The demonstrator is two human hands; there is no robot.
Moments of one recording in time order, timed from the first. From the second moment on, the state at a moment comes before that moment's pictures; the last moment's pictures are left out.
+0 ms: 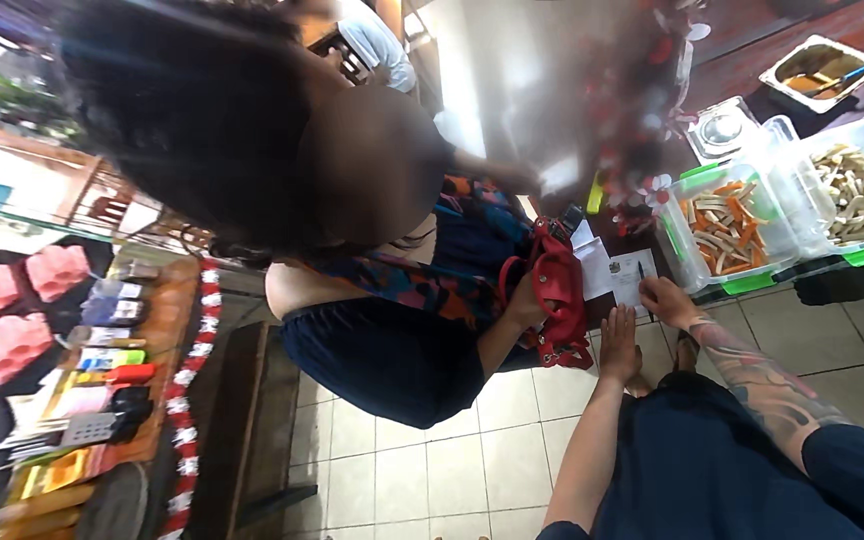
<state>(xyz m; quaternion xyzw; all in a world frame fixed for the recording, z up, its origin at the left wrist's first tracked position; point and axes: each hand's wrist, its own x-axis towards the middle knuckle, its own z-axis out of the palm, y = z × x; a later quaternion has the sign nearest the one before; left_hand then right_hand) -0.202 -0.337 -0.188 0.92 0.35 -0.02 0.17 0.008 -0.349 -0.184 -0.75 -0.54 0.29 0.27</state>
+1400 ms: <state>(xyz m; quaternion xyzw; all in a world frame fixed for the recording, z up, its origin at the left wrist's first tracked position) -0.202 -0.336 -0.188 0.92 0.34 0.01 0.19 -0.025 -0.430 -0.171 -0.72 -0.50 0.23 0.42</state>
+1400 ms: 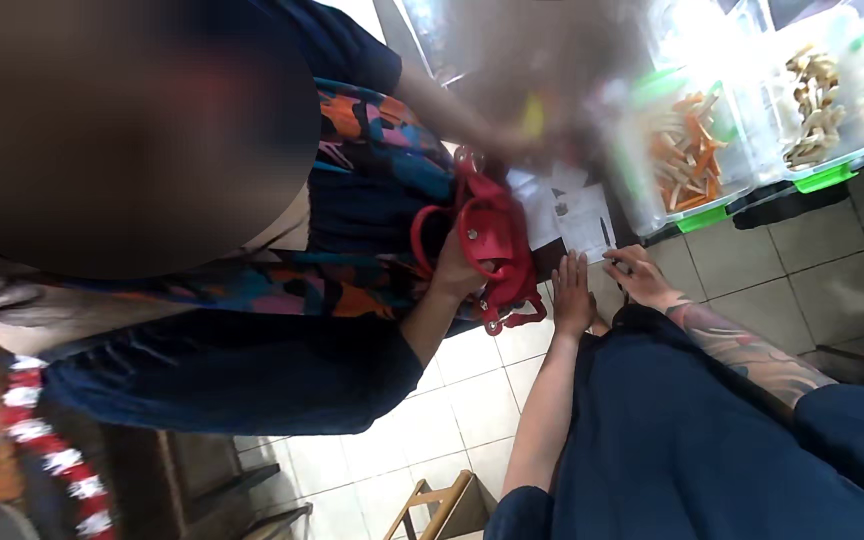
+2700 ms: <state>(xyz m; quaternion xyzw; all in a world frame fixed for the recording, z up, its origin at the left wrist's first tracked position) -0.195 -0.342 -0.182 0.90 0.37 0.03 0.22 -0.016 -0.382 -0.155 -0.75 -0.53 0.27 0.29</state>
